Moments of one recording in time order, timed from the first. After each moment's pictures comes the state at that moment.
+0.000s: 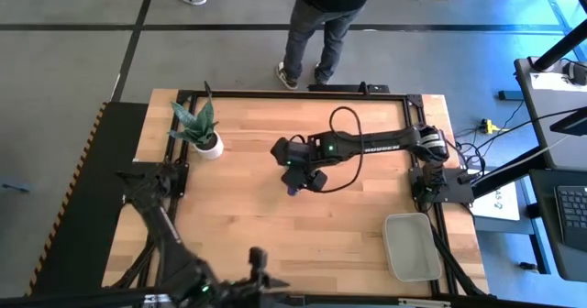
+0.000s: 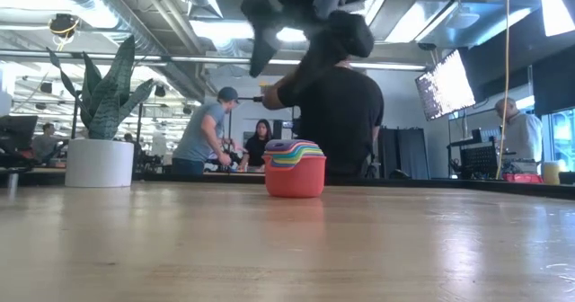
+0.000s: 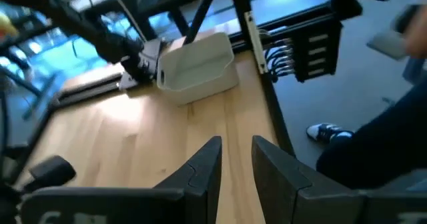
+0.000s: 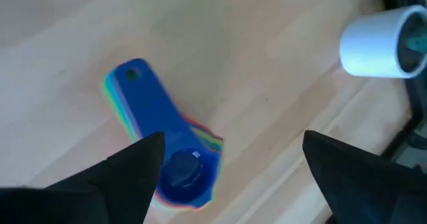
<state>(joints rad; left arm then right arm) -0.89 2.09 2.24 -0.89 -0.85 -0.30 0.05 1.97 1.78 -0.86 0.12 -0.97</state>
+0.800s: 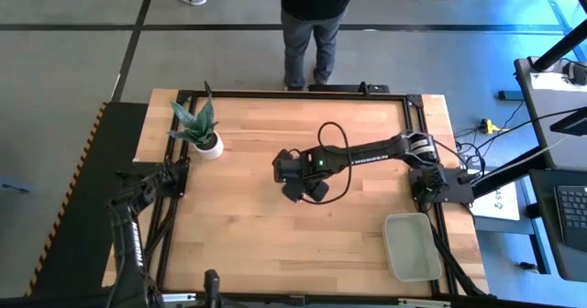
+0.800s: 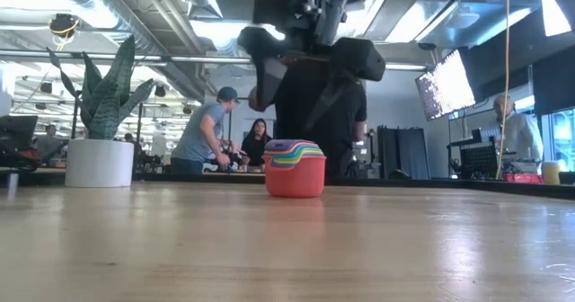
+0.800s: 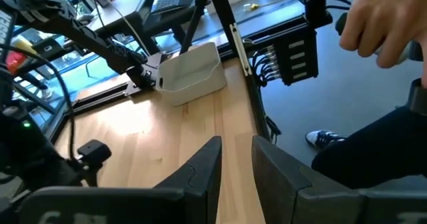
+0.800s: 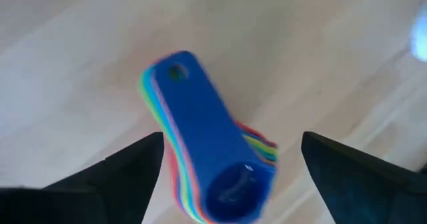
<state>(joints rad) -1.13 2.09 2.24 -1.02 -1.06 -0.47 0.11 2.06 1.78 -0.93 0.18 -0.89</state>
